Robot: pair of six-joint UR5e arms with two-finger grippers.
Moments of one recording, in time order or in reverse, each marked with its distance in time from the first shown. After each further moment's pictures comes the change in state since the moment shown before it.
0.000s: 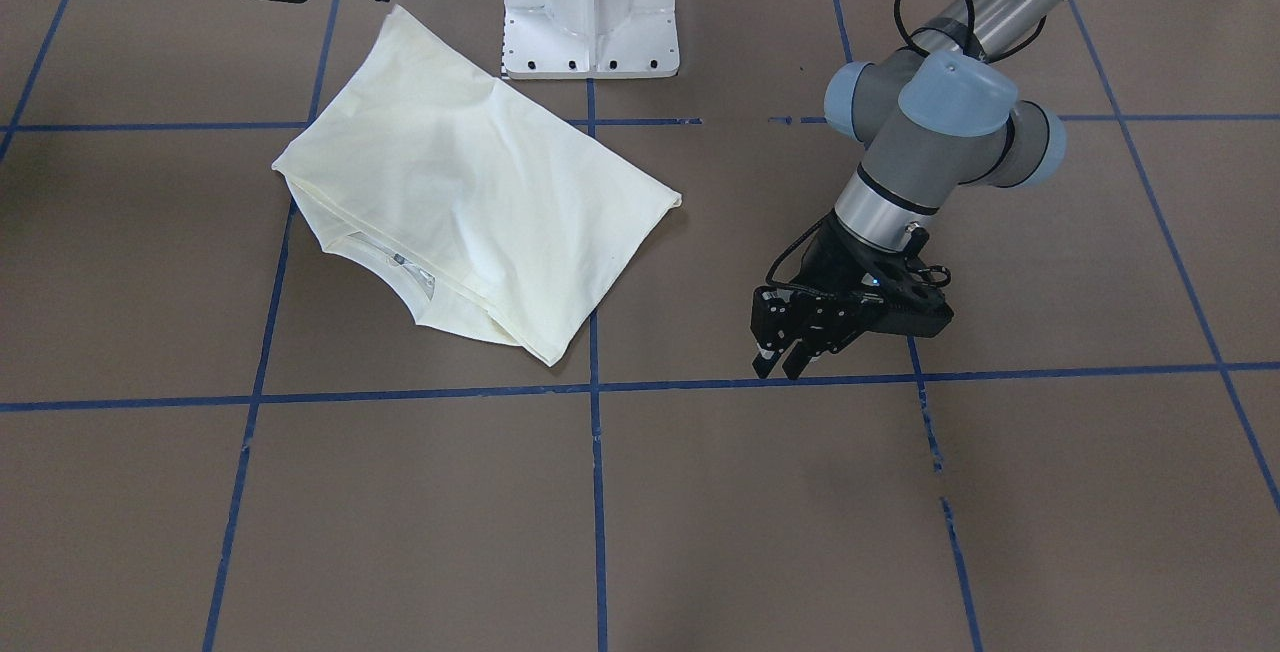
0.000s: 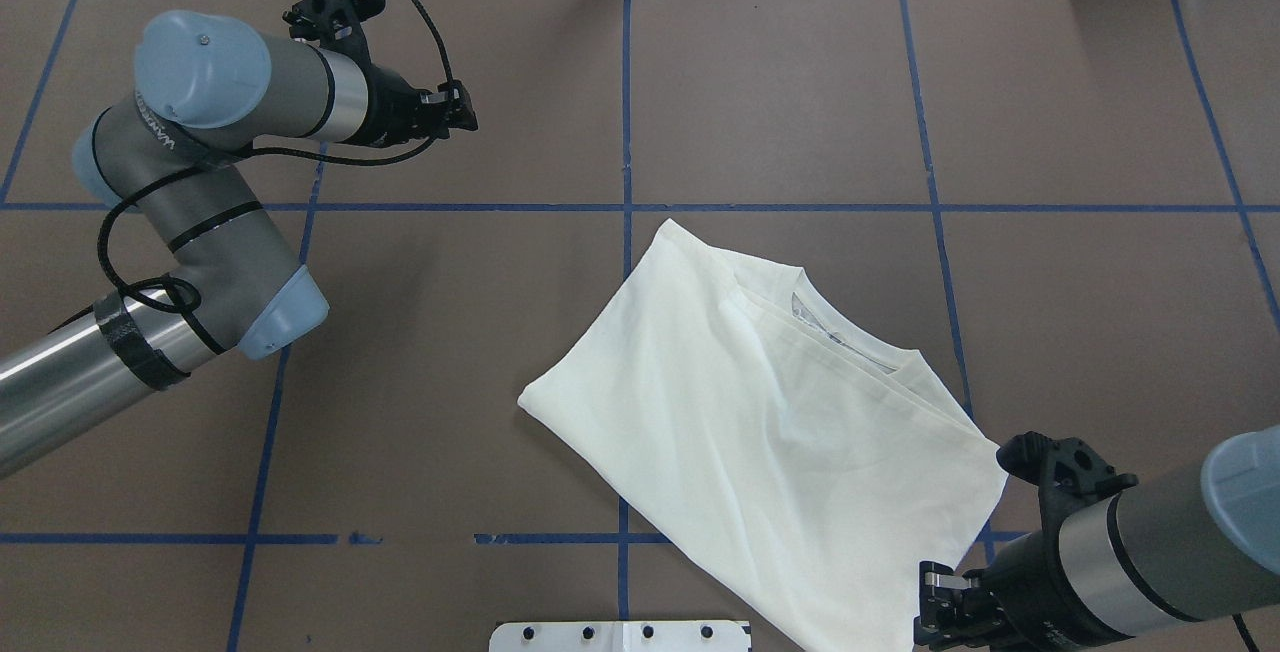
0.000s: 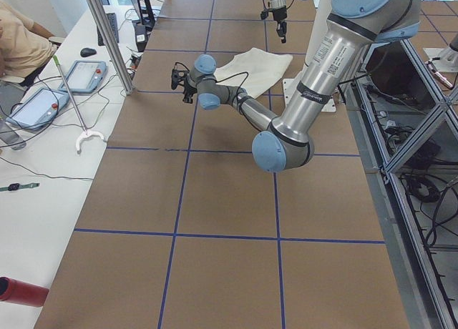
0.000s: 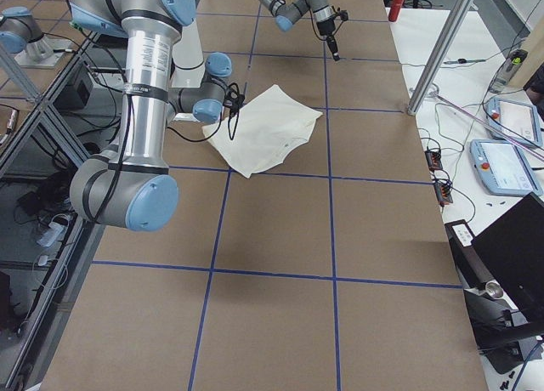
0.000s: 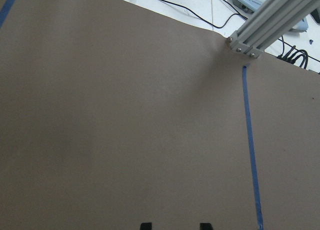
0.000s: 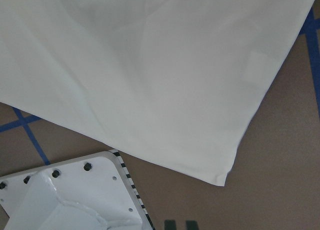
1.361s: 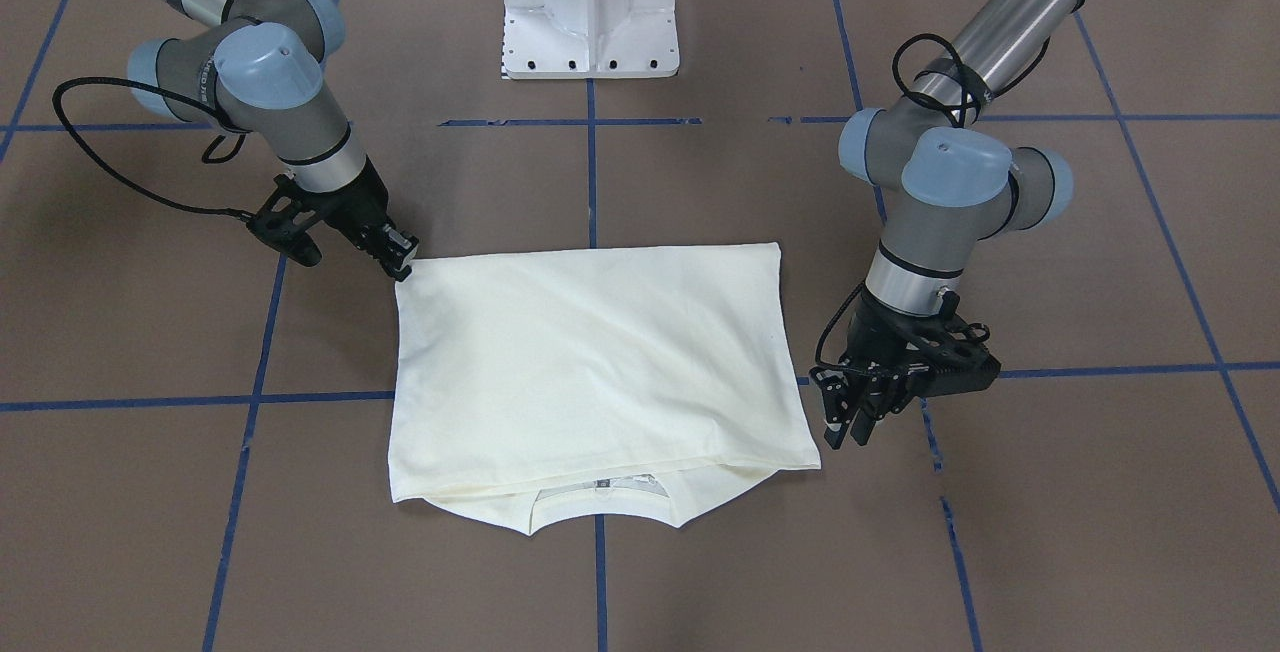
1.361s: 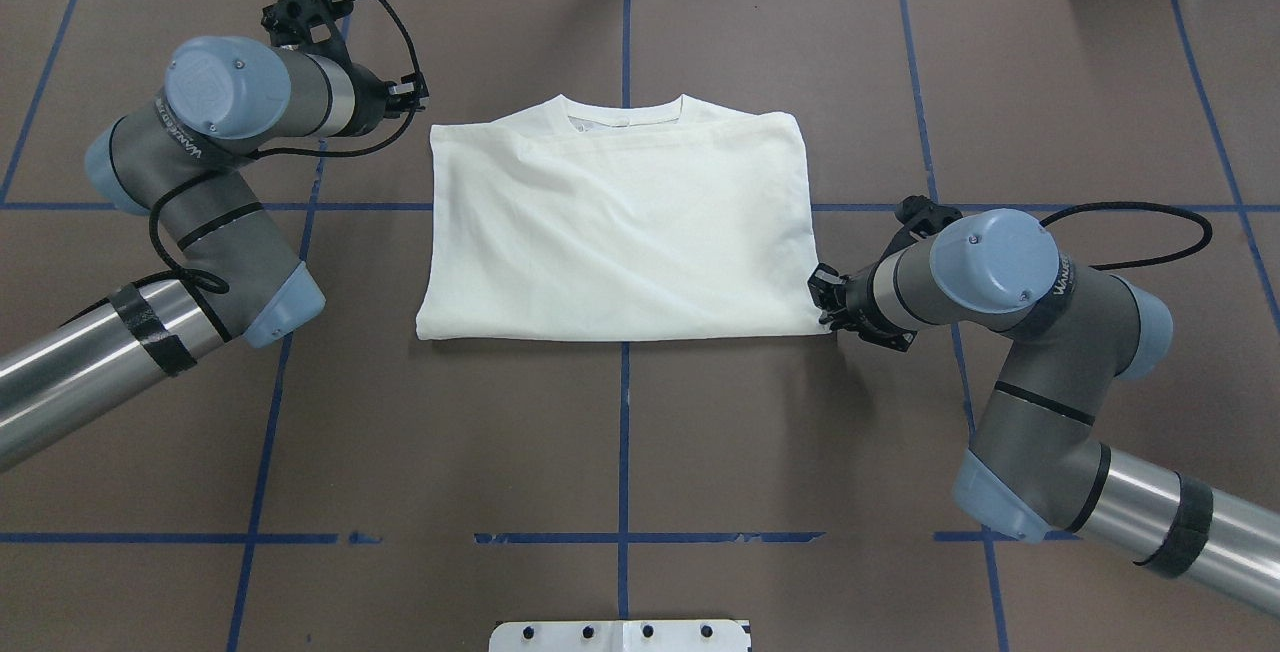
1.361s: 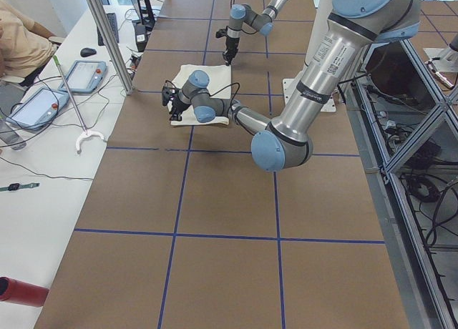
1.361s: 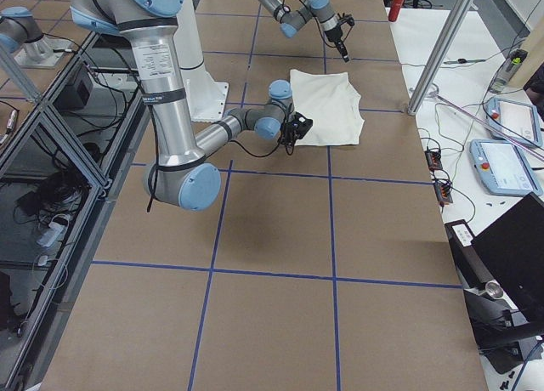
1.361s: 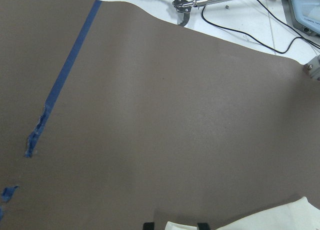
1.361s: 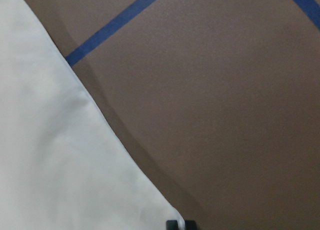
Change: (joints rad) left arm -0.009 -0.015 0.159 -0.008 0.190 0.013; right arm 0.324 0.467 -0.629 0.008 -0.224 -0.004
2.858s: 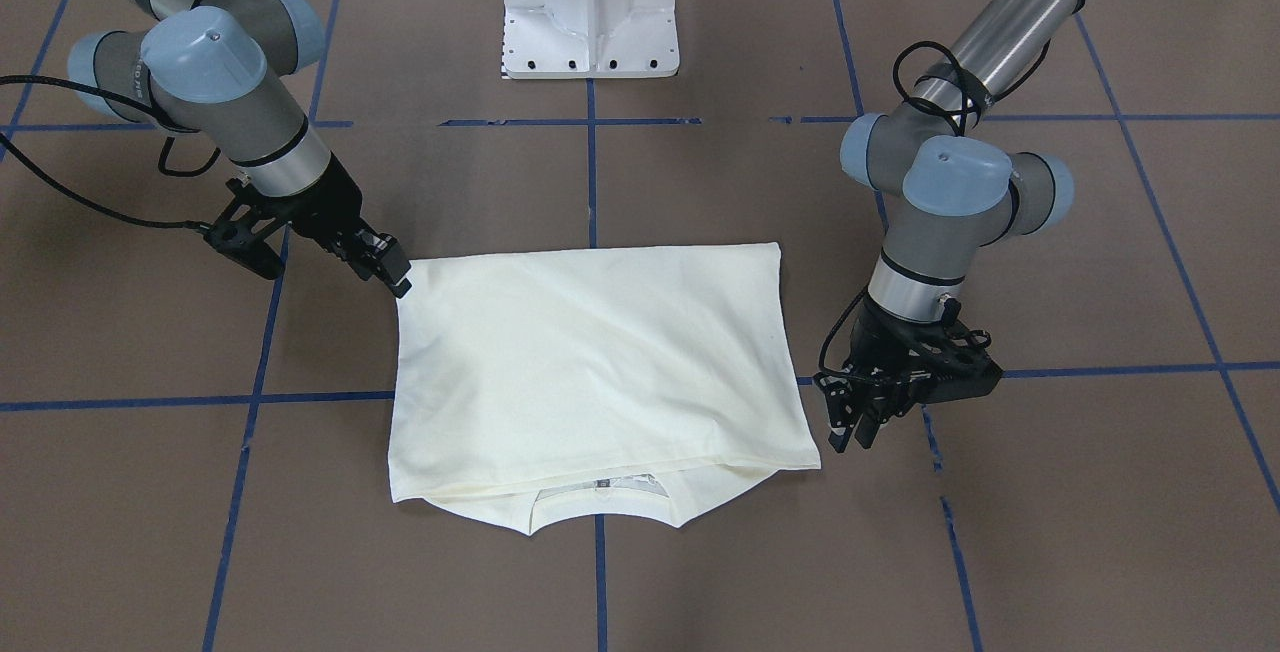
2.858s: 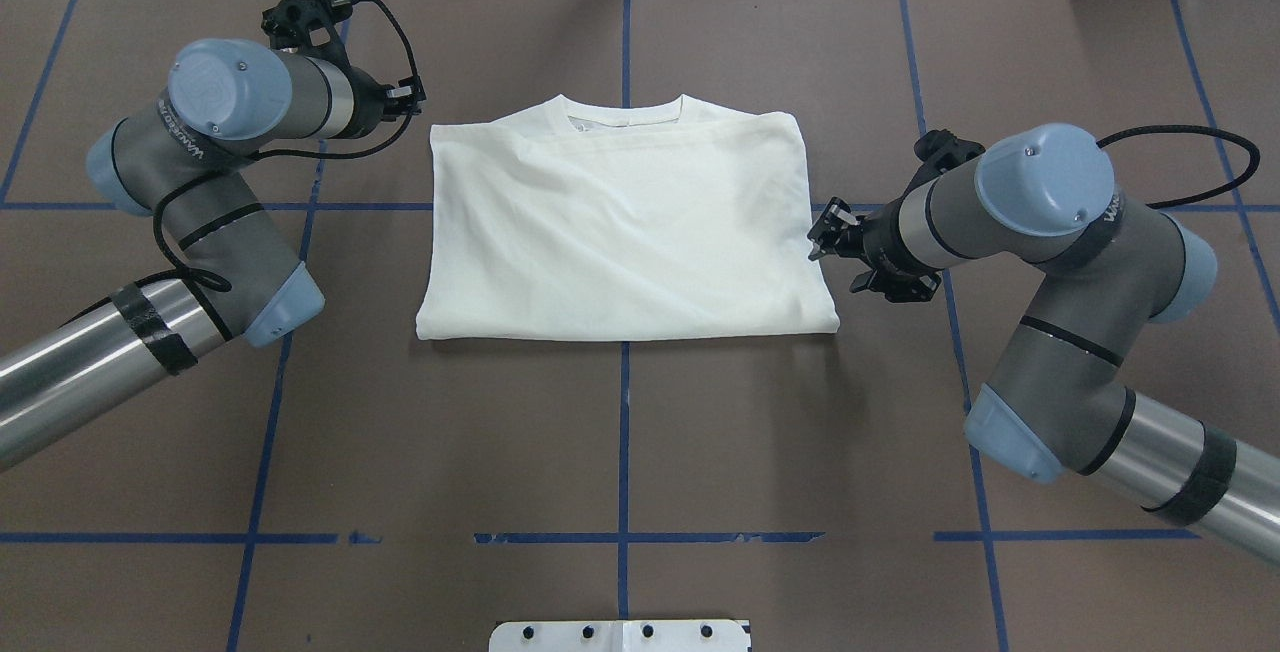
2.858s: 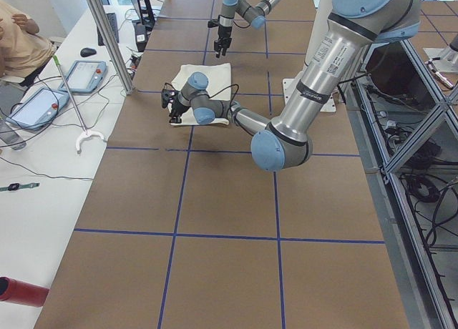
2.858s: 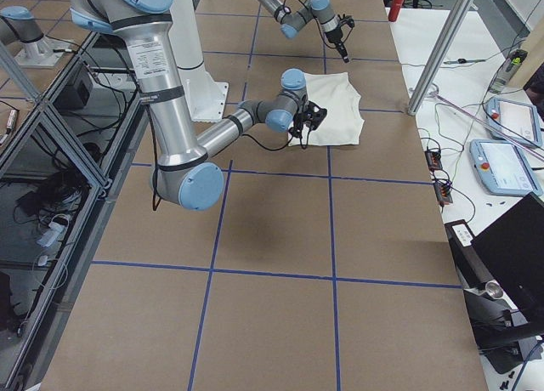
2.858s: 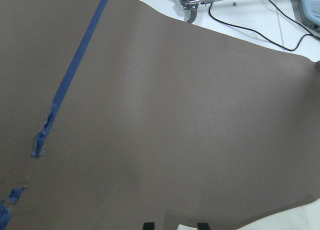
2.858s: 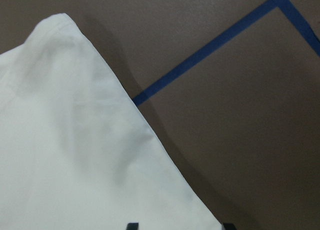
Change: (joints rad) left arm 0.000 0.000 0.022 -0.002 -0.001 0.006; right arm 0.096 0.022 0.027 -0.001 0.101 -0.033
